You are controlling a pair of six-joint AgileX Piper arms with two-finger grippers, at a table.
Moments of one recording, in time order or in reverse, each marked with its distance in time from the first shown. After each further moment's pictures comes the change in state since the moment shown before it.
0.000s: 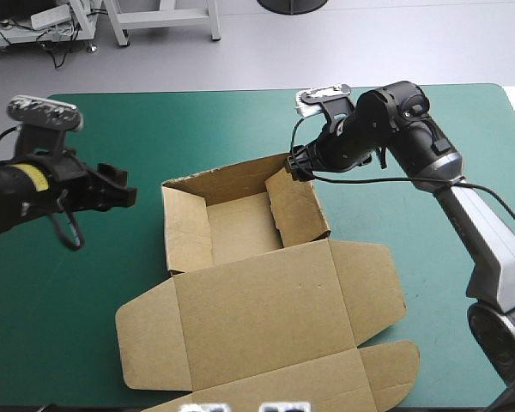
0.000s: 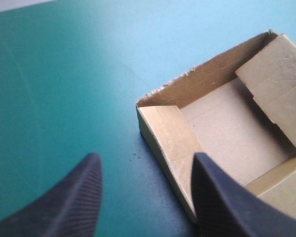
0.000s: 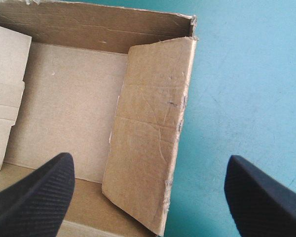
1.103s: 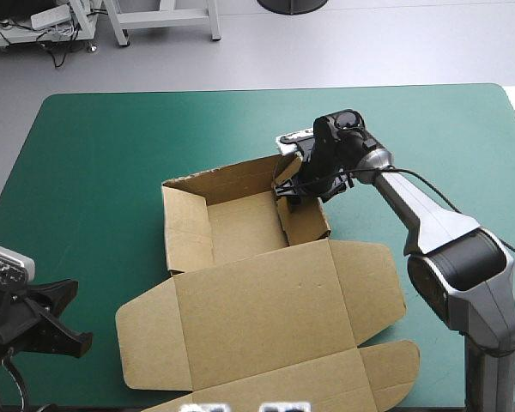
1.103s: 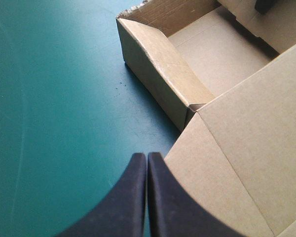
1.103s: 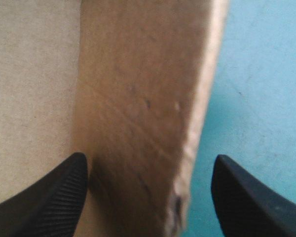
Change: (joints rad) left arm 0.000 -0.536 0.505 -0.076 0.002 0.088; right arm 0.002 0.331 0.000 -0.011 -0.021 -0.022
